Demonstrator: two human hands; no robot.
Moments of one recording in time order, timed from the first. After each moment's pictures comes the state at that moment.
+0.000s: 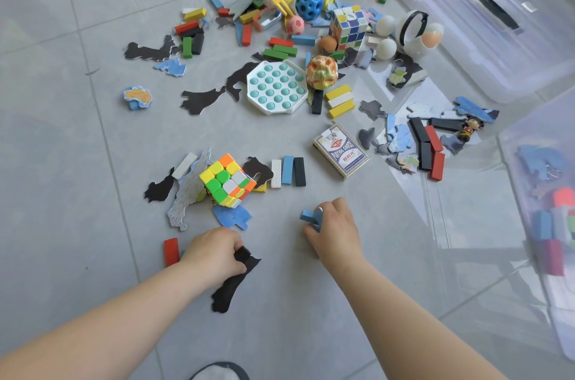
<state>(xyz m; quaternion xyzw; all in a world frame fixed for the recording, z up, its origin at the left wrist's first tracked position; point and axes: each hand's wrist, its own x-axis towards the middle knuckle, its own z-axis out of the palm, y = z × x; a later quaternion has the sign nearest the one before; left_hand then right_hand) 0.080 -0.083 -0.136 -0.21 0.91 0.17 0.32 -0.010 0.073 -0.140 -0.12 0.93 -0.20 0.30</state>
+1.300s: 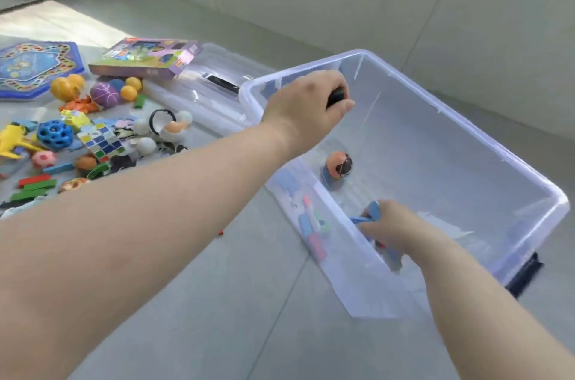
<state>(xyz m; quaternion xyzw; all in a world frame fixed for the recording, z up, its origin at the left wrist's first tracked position) -0.180 0.275 0.071 0.26 0.89 0.36 -0.09 -0.085 0.411 0.021 0.24 0.88 -0.34 0.22</state>
